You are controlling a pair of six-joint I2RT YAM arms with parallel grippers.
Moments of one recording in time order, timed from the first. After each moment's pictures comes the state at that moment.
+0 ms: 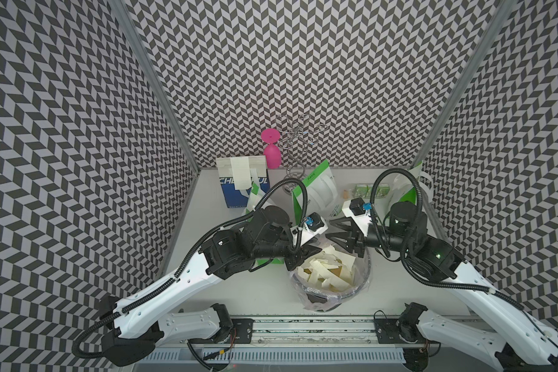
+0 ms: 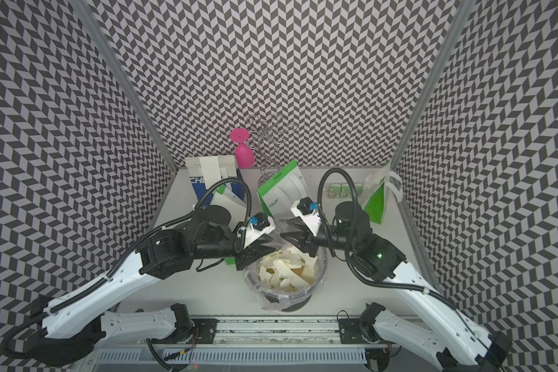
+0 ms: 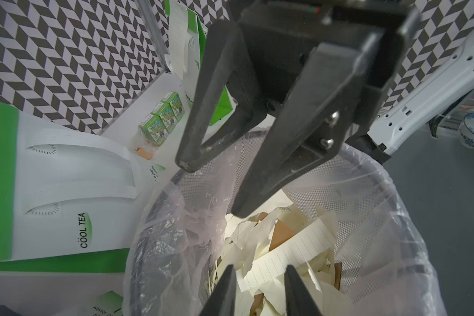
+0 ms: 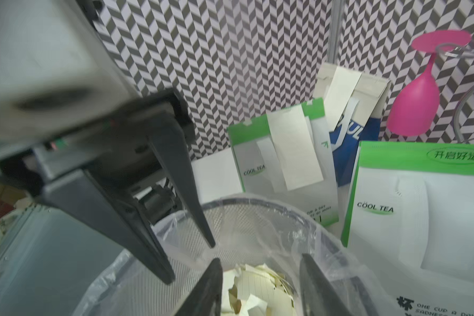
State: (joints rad) left arm -1.01 1.09 1.30 -0.76 0.22 0.12; right arm 0.70 0.94 1.02 -0.43 -0.51 -0.07
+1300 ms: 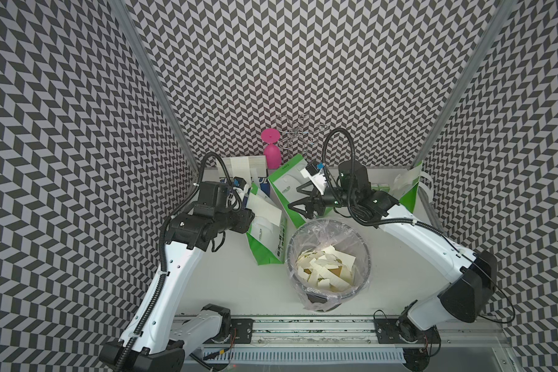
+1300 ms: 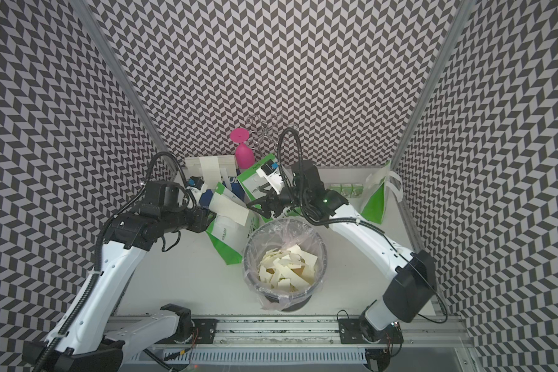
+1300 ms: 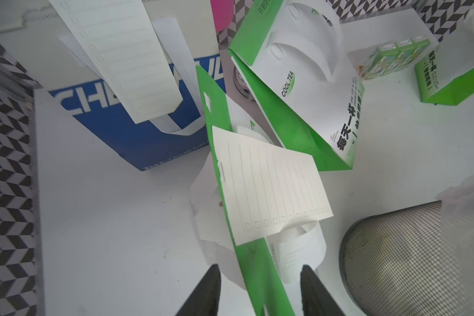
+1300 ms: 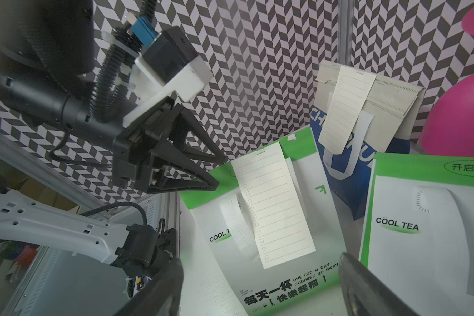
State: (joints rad) left arm -0.25 1.08 1.31 -1.02 0.17 0.04; right arm 0.66 1.56 1.46 -0.28 -0.65 0.03
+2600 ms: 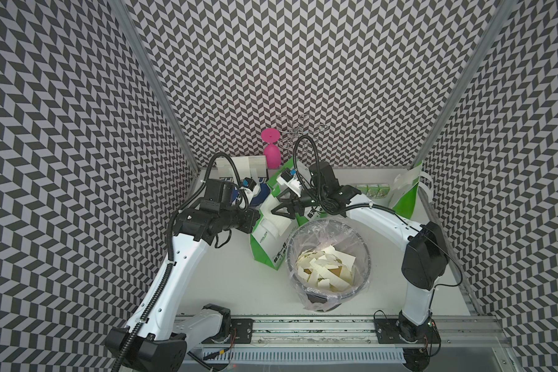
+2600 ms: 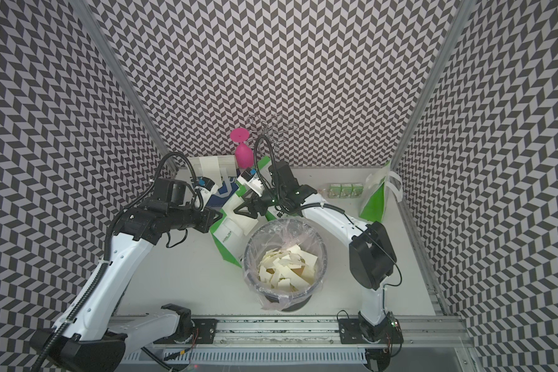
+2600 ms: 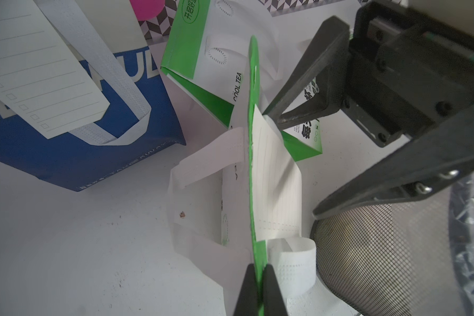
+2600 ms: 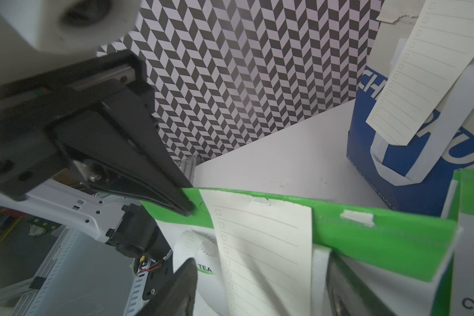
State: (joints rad) left arm -0.26 1.14 1.32 -1.00 0.33 0.08; right arm 0.69 1.88 1.65 -0.26 -0.84 -0.05
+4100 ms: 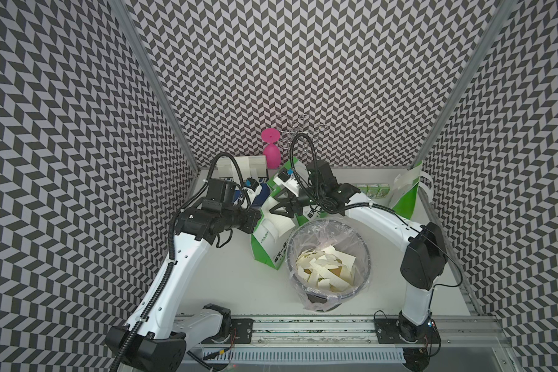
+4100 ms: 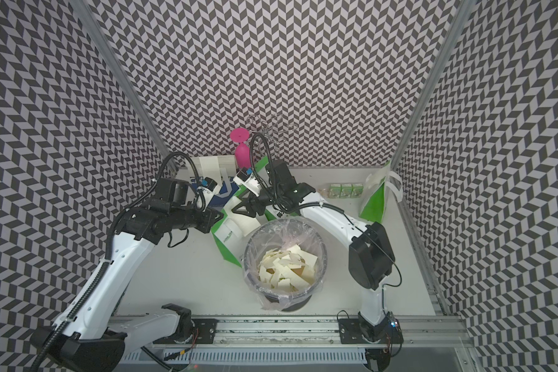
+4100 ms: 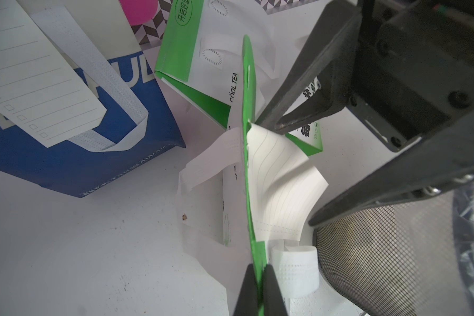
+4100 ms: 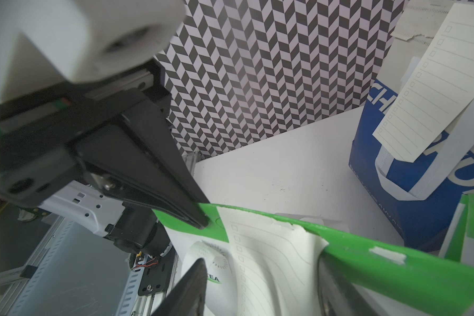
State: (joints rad) left arm -0.29 1.15 1.32 -1.00 0.31 0.10; right arm 0.71 1.89 1.71 -0.33 -0.83 -0.11
